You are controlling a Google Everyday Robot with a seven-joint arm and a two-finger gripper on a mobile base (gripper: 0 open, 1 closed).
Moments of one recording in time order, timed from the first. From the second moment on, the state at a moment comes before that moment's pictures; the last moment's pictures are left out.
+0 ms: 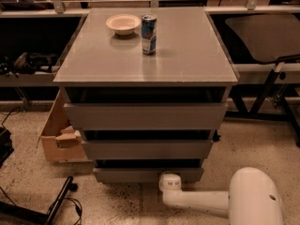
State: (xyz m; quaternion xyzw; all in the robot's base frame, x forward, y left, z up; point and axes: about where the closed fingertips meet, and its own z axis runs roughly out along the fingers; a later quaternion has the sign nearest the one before) arm 0.633 -0.086 0.165 -0.62 0.72 -0.18 0.26
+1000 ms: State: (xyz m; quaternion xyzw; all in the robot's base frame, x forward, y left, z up) arm 0.633 -0.086 0.165 -0.62 0.72 -0.18 0.26
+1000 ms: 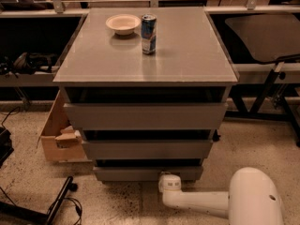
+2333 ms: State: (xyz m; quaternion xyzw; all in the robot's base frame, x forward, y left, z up) arm 0.610 -0.096 0.180 -0.62 0.72 -0.18 0.24
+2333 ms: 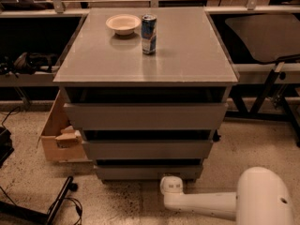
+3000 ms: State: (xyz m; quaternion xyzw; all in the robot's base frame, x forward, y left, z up) arm 0.532 -0.177 0.315 -0.61 0.74 -0.24 0.12
